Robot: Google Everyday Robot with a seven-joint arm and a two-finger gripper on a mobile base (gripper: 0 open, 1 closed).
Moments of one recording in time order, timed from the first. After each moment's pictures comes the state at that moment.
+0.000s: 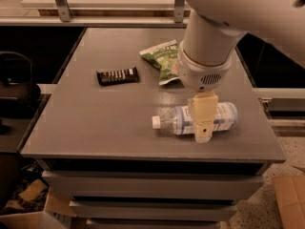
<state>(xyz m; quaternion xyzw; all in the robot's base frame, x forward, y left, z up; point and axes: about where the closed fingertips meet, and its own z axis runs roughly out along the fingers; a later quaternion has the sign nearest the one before) 0.460 -0.081 0.894 -0.77 0.63 -0.03 0.08</state>
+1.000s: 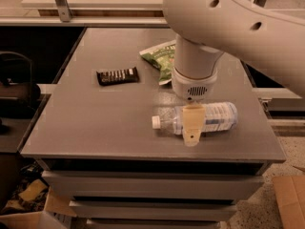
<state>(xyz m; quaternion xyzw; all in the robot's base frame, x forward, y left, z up) 0.466 -0.083 0.850 -0.73 0.69 -0.02 0.03</state>
